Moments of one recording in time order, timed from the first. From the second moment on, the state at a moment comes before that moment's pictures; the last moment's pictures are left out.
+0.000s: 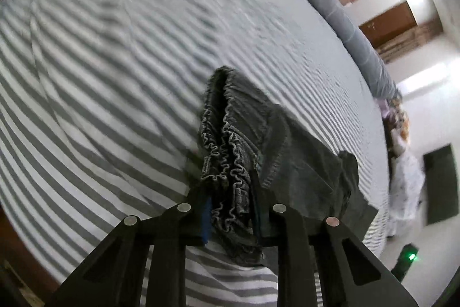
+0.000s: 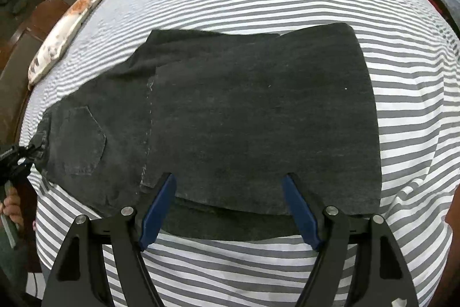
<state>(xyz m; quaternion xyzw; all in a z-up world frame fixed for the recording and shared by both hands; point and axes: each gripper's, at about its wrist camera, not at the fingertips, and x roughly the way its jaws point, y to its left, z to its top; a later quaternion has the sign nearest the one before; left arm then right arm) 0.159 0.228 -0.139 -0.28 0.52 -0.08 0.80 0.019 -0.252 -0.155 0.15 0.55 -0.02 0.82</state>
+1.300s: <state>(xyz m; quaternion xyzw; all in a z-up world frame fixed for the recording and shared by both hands) 0.104 -0.251 -0.094 -0.02 0.54 -0.36 0.76 -0.023 -0.440 -0.161 0.42 0.43 -0.04 0.80</state>
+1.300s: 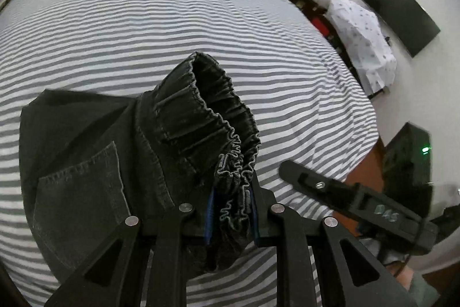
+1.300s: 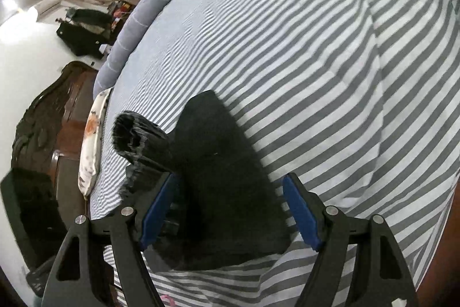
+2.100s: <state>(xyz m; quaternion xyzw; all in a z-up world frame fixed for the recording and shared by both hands) 0.100 -0.179 -0.106 0.02 0.53 -0.31 0.79 -0.020 -0.430 -0.119 0.35 0.42 -0.03 0.84</state>
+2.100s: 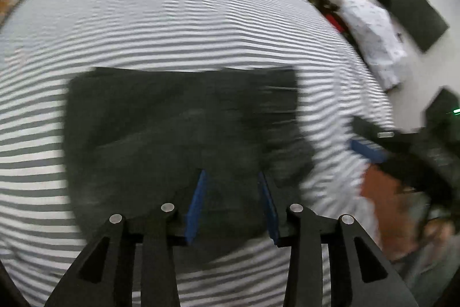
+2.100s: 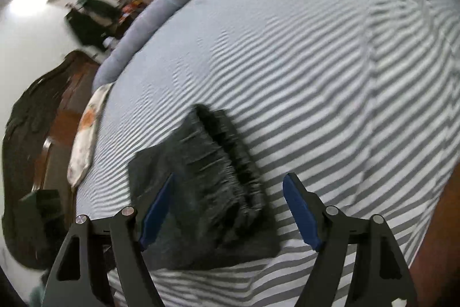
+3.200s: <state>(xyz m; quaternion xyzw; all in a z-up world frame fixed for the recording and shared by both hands) 0.103 -0.112 -0.161 0.07 0.53 -0.22 0.82 0.007 -0.389 -0.171 0.28 0.51 -0.08 0.81</state>
